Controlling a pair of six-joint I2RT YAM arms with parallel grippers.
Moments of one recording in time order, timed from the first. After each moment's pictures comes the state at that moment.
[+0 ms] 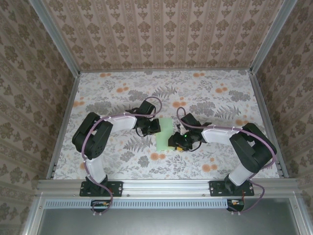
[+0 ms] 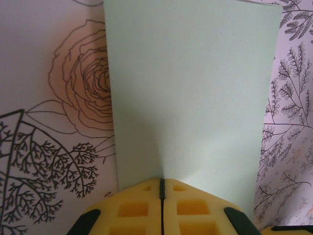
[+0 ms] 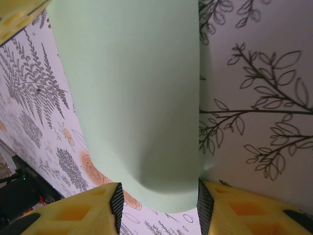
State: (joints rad) left arm -0.67 1.84 1.03 -0.31 0.34 -0.75; right arm 0.60 1.62 0.74 -0.24 -0.51 0.82
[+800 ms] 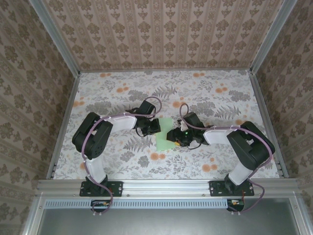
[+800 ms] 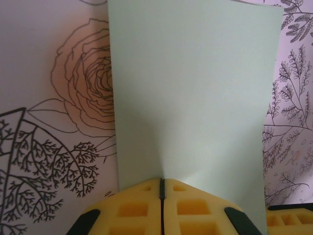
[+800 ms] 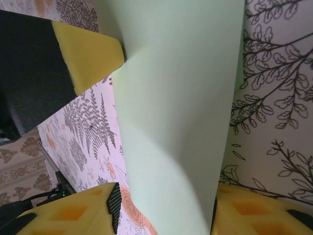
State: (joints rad) left arm -0.67 1.84 1.03 -0.31 0.34 -0.77; right arm 0.55 1.65 0.65 0.10 -0.57 0.90
